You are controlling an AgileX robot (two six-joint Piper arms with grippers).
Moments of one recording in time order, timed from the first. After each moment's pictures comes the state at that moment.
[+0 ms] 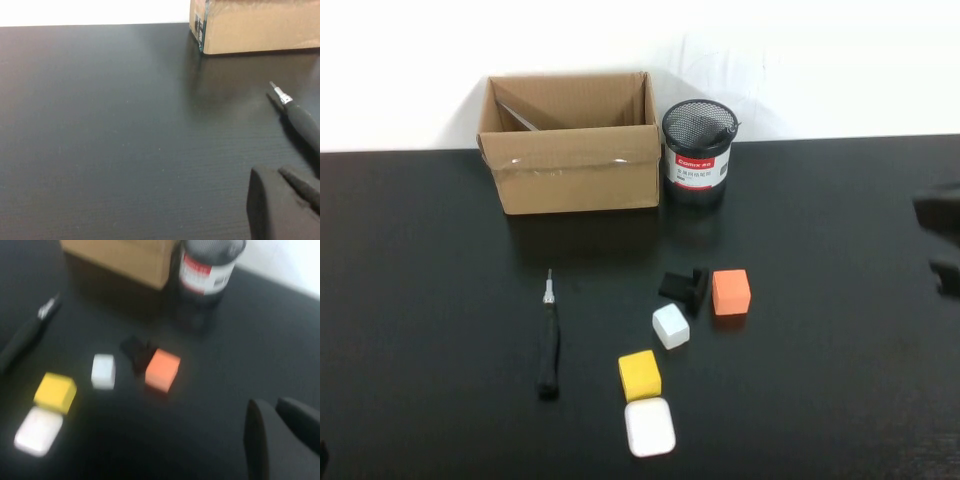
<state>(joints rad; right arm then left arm) 0.43 0.97 -0.96 0.06 0.70 -0.13 -0.16 -0.01 0.03 -0.05 0.35 0.07</state>
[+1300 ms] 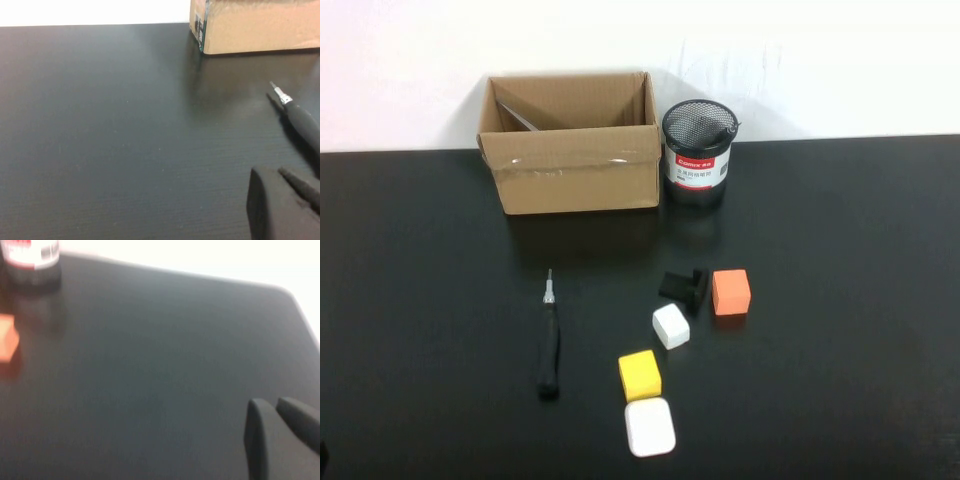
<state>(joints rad) 0.05 0.35 -0.15 0.01 0.23 -0.14 -0.16 -0.01 0.03 -0.05 0.35 0.07</state>
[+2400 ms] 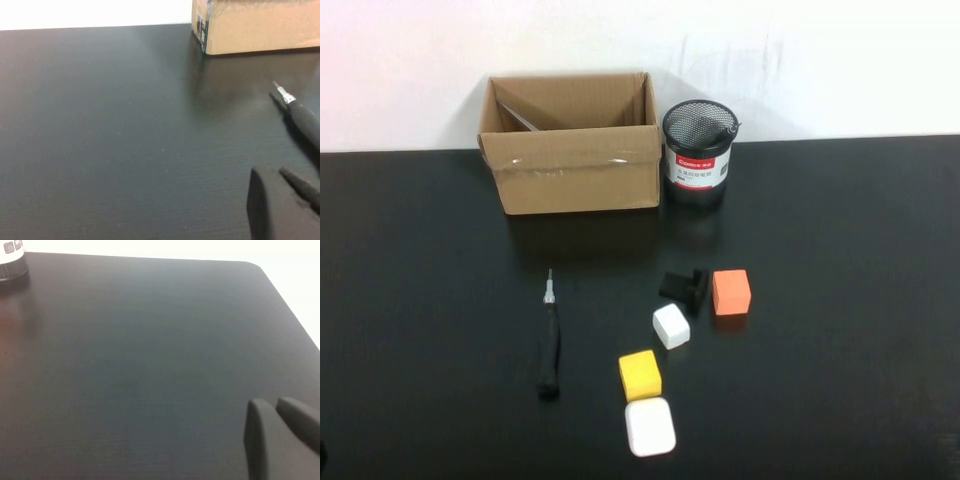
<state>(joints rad) -0.07 -0.01 0.03 0.07 0.37 -0.11 -0.16 -0.01 0.03 -0.03 0.35 0.07</state>
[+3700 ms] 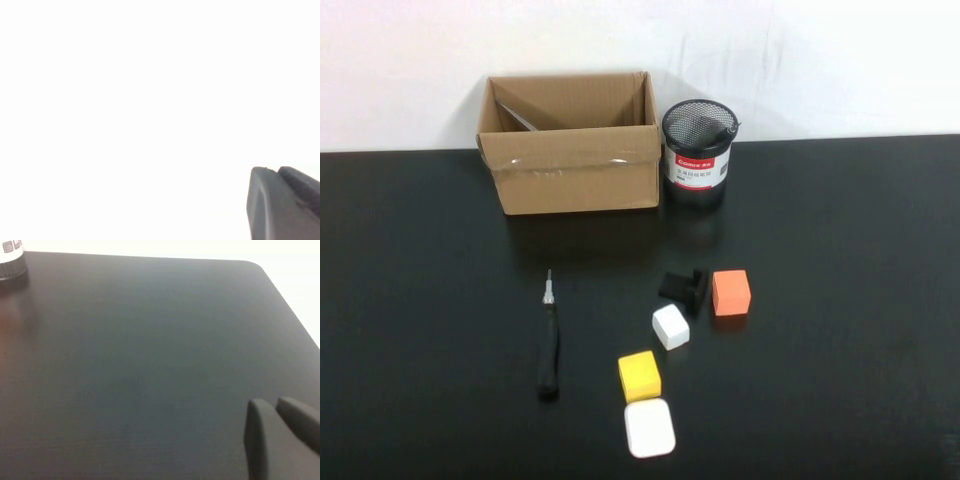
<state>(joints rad) -0.07 -0.01 0.03 0.07 0.37 -0.11 -0.16 0.31 -0.82 -0.16 0.33 0.06</state>
